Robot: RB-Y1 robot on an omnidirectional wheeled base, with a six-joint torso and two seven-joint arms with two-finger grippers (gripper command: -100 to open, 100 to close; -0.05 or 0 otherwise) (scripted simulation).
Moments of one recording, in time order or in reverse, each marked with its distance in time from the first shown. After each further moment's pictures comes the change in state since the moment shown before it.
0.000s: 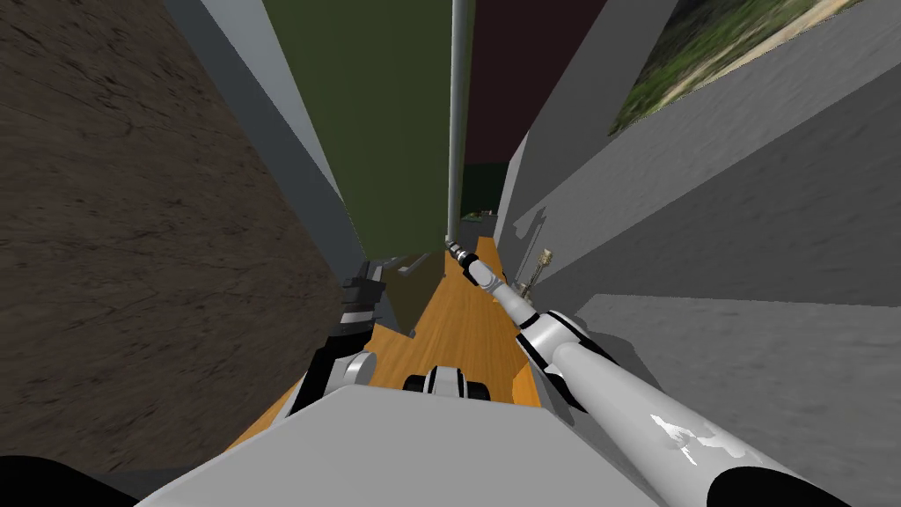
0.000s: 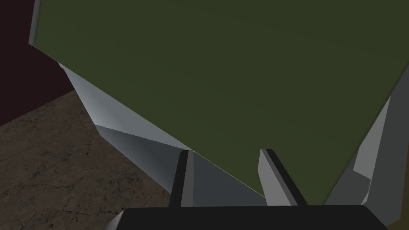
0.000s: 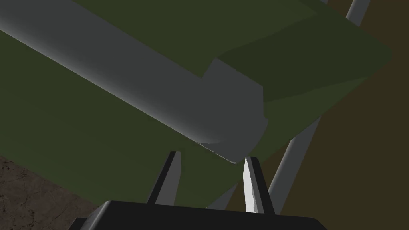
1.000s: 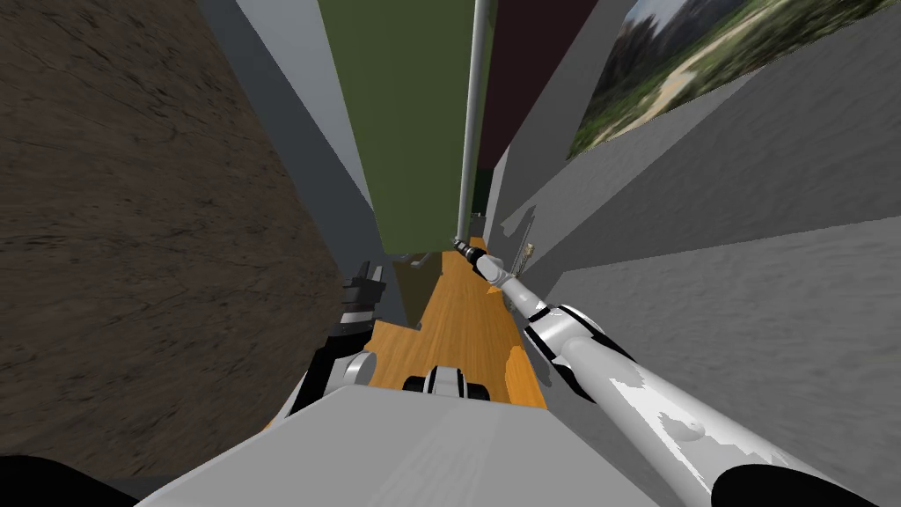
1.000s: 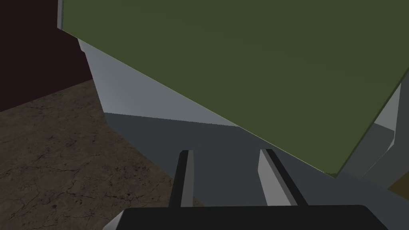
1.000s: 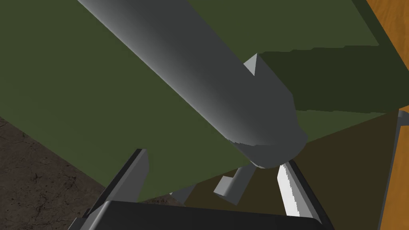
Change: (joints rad) left arm 0.000 0.000 0.000 0.000 0.000 0.000 0.000; right arm -0.041 -0.092 -0.016 0.018 0.142 -0.099 0.040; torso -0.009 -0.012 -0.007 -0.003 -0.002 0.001
